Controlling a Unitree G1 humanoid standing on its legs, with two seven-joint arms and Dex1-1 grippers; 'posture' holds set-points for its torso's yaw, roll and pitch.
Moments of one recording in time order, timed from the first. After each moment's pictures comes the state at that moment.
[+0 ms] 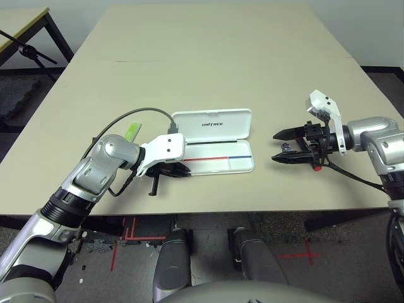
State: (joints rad) left arm -0.46 0.80 -0.37 -0.08 -0.11 0.28 -1.26; right arm -0.60 -0.77 0.12 0.24 0.28 0.55 1.43
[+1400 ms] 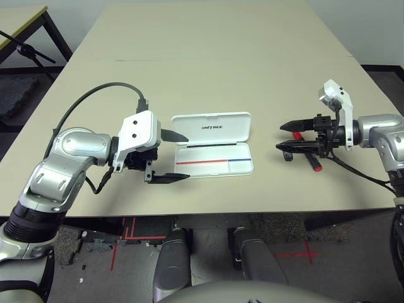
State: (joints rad) left arm -0.36 0.87 -0.05 -0.35 -0.37 0.39 -1.23; right arm -0.59 -0.77 0.01 0.23 0.35 0.64 1.27
